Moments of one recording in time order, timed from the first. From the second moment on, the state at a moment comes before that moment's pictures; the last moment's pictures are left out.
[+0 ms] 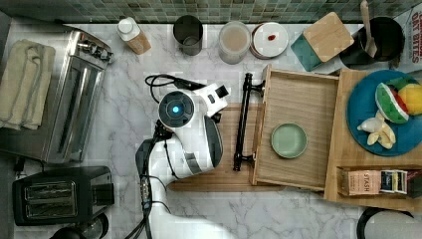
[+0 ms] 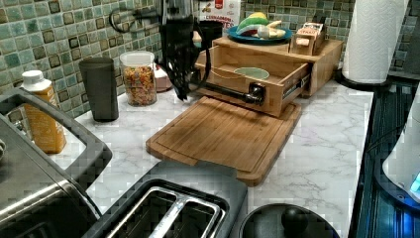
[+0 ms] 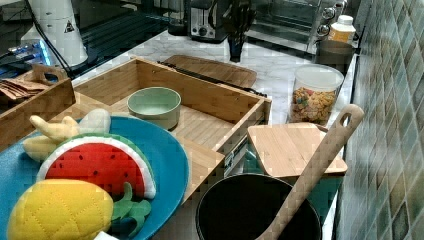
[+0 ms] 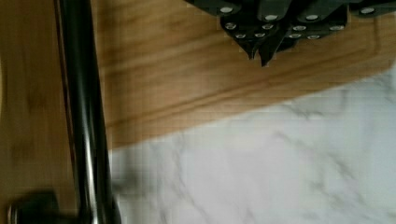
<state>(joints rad) 0.11 0.21 0.05 -2.19 -0.18 0.81 -0.19</state>
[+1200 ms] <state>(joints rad) 0.11 0.26 0.02 -2.21 -0.34 0.84 -0.17</state>
